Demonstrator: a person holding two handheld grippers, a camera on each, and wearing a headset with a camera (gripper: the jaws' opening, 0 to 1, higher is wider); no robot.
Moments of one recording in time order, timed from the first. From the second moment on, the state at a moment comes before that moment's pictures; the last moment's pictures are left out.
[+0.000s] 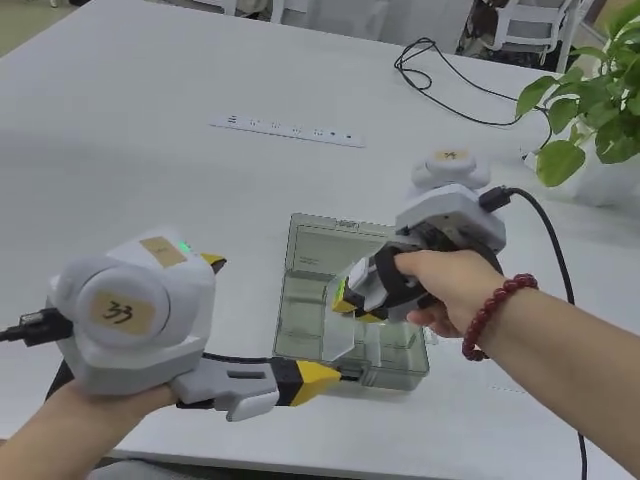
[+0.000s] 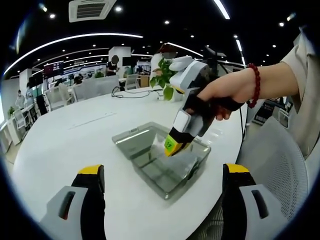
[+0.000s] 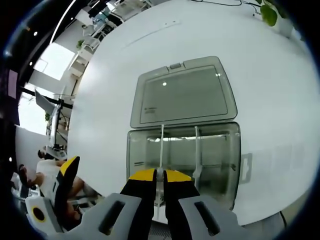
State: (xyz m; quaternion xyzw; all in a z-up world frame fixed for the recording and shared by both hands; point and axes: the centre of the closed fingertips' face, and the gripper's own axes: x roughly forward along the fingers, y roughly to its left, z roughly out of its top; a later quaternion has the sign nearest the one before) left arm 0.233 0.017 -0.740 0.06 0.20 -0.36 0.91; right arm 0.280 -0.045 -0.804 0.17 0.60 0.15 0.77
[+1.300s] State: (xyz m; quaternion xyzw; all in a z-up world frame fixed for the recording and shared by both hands) left arm 0.233 0.022 -0.744 0.07 0.21 -0.37 0.90; right arm 0.278 -0.030 -0.814 -0.05 0.61 0.19 0.77
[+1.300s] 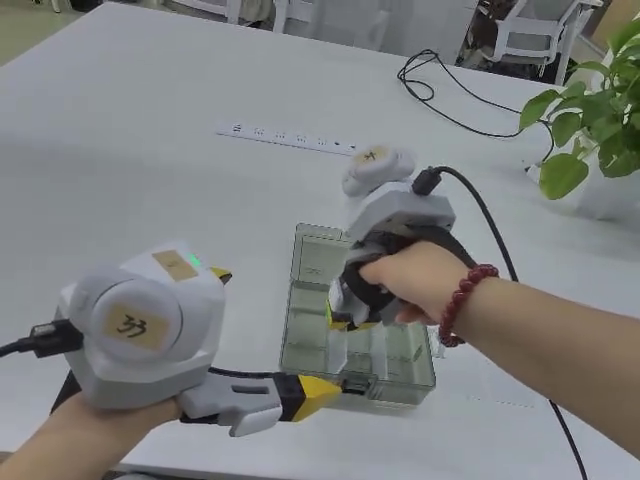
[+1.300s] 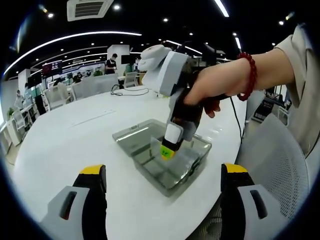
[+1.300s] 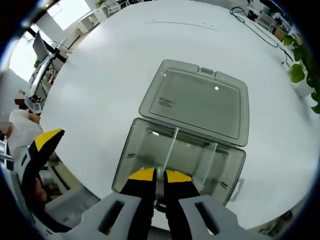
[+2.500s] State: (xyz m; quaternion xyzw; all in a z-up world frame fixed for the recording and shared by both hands) left arm 0.233 0.033 -0.743 0.08 0.22 -0.34 0.91; right arm 0.282 -0.021 -0.819 -0.05 0.52 0.29 0.80
